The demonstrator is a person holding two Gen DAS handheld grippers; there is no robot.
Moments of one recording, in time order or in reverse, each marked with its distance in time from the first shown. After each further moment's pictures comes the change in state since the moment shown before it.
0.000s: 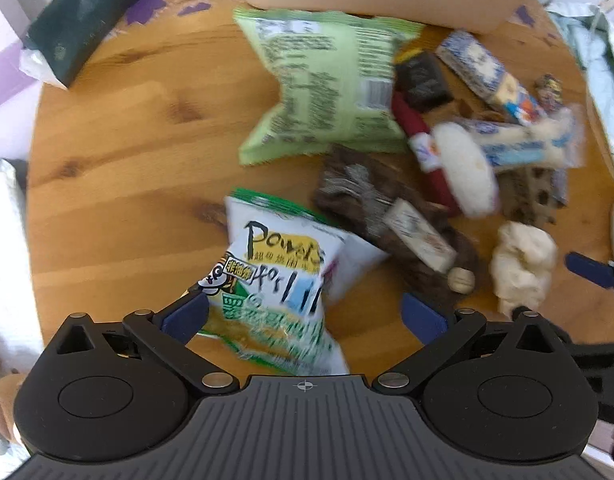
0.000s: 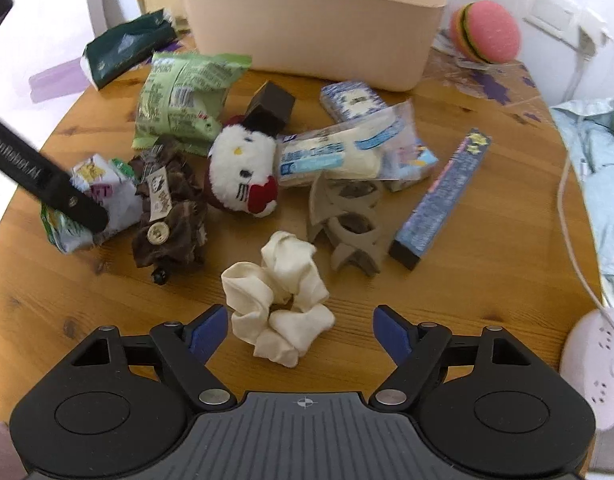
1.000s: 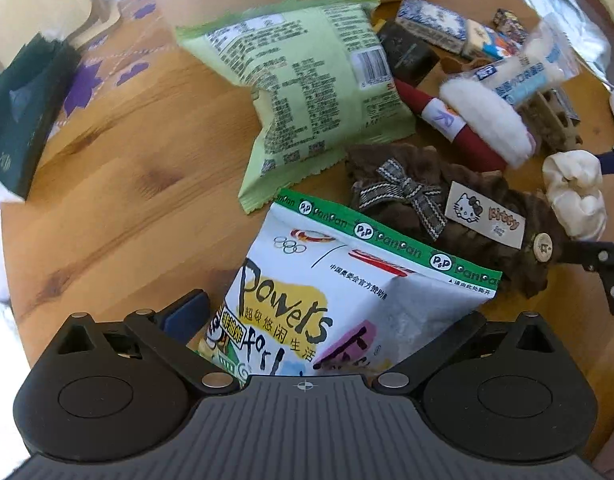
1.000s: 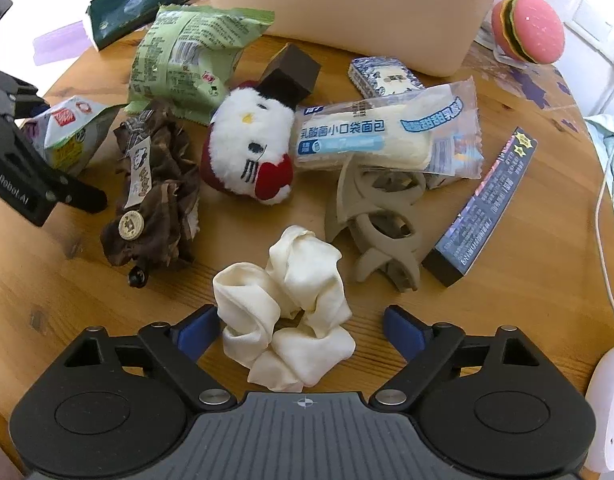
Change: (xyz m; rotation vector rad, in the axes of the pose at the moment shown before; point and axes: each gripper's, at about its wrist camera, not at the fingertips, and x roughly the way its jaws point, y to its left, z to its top) left arm 0.036 0.020 -0.009 0.382 -0.168 -0.025; right arm 0.040 0.006 0.000 -0.062 0.028 -0.015
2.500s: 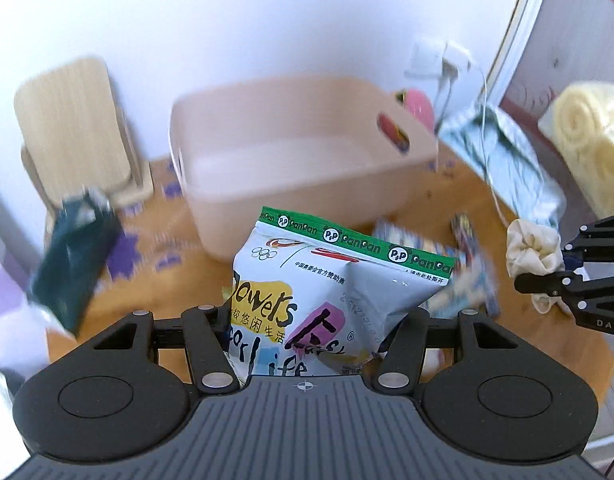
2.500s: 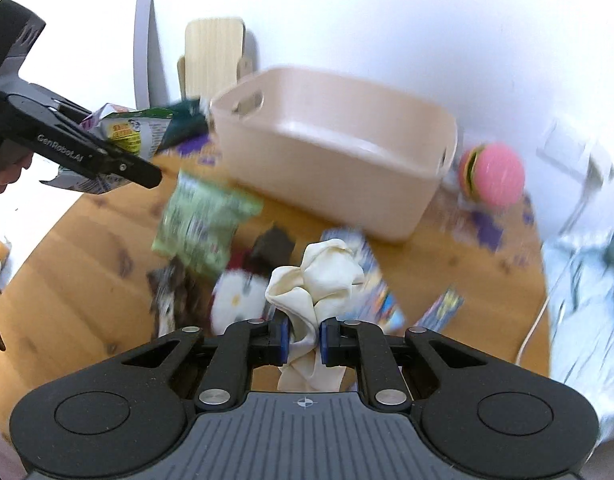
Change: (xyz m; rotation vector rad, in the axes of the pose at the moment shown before) left arm -0.124 0.020 0.077 -0.104 -0.401 -0.079; right arm -0.110 -0.036 0.065 -0.106 -0.285 0.020
